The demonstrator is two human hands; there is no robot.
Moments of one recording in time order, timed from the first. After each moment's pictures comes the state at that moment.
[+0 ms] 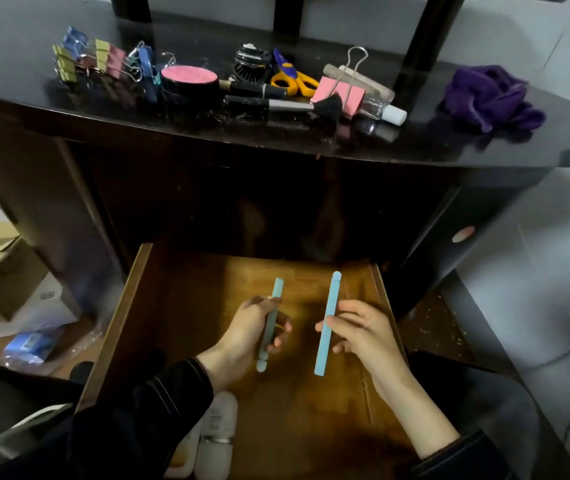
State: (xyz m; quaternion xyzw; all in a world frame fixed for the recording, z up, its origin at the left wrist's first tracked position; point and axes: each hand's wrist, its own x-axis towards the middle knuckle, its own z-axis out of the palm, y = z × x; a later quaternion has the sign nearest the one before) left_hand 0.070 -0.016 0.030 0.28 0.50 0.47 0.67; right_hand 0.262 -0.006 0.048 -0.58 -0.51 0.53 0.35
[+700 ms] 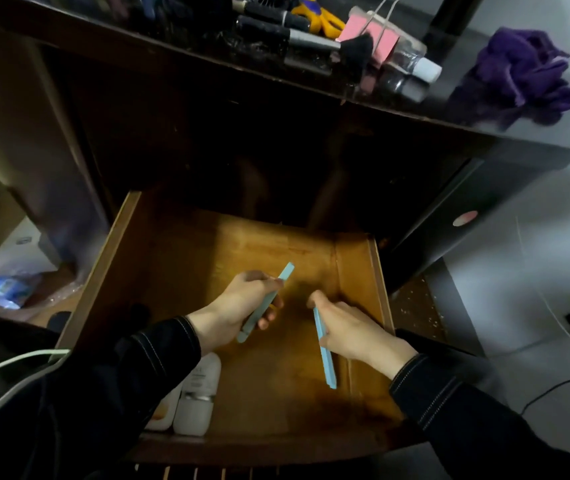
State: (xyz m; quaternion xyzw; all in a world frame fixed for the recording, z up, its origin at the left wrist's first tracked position) left_hand 0.073 -0.017 0.022 0.30 0.55 0.40 0.67; right_hand 0.271 0.014 0.029 -0.52 -0.81 0.20 -0.17
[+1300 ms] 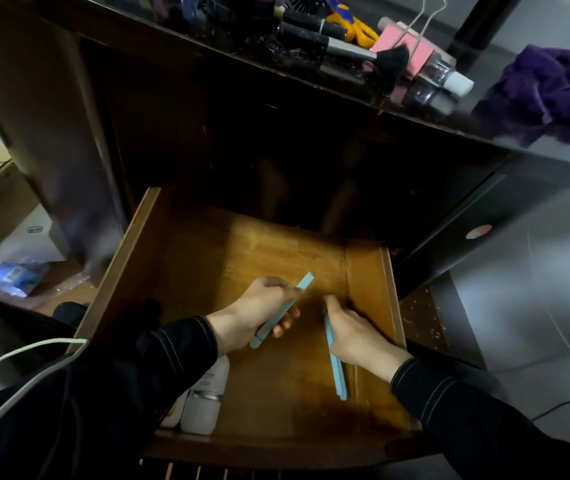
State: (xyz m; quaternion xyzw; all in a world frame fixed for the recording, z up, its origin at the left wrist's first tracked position) left_hand 0.076 -0.022 0.028 0.31 0.54 0.38 0.68; right_hand 0.266 0.017 0.010 -0.58 -0.77 0.22 -0.16
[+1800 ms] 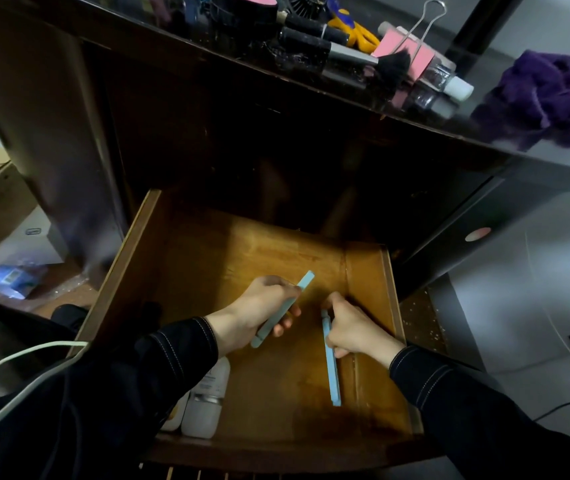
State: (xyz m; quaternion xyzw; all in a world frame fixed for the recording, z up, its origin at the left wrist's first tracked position) left_hand 0.075 -0.020 0.033 0.30 0.54 0.38 0.68; right_hand 0.261 0.036 0.010 -0.65 -0.67 0.34 -0.11
